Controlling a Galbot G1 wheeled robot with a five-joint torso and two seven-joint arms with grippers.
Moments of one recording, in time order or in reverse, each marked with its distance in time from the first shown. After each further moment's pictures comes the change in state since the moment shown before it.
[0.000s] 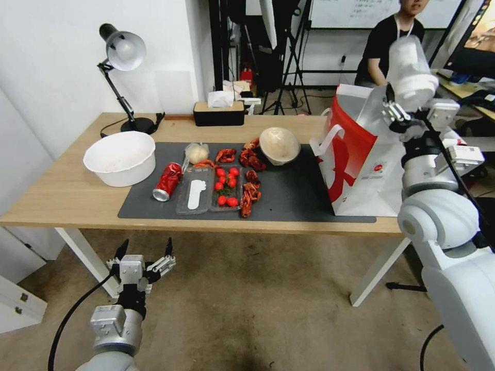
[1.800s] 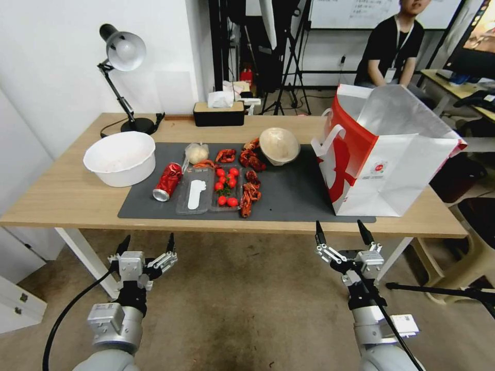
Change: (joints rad) left arm -0.008 0.008 0.010 -0.024 -0.029 -0.002 0.009; right arm -0.766 0.291 -0.082 0.074 -0.320 0.514 -0.276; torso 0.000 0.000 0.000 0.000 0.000
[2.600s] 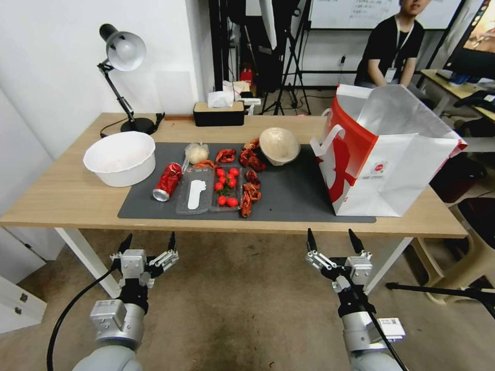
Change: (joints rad) left arm -0.016 0.000 -0.001 0.017 -0.008 0.003 0.002; right arm -0.015 0.037 -0.057 -0.010 -0.020 -0.052 0.018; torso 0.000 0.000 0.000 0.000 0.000
